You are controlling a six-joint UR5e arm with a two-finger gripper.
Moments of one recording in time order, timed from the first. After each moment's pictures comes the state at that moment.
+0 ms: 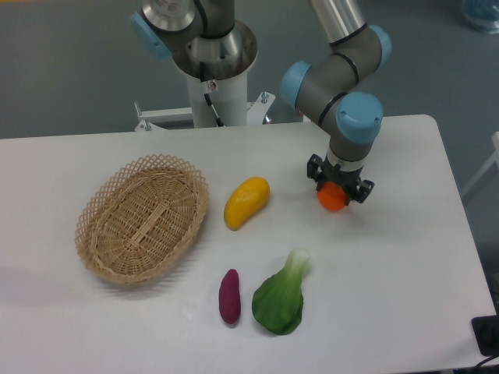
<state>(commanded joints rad) 2.73 -1.92 -1.94 -0.84 1.60 1.31</state>
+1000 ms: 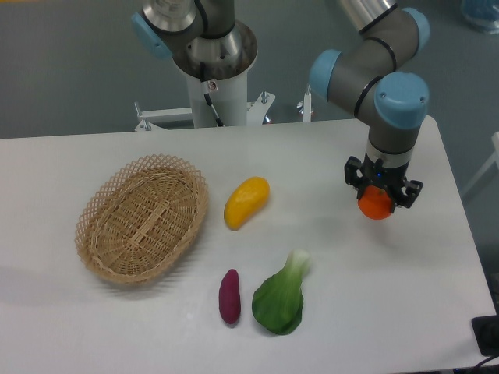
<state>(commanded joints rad) 2.73 -1.96 -1.65 -0.94 1.59 1.32</state>
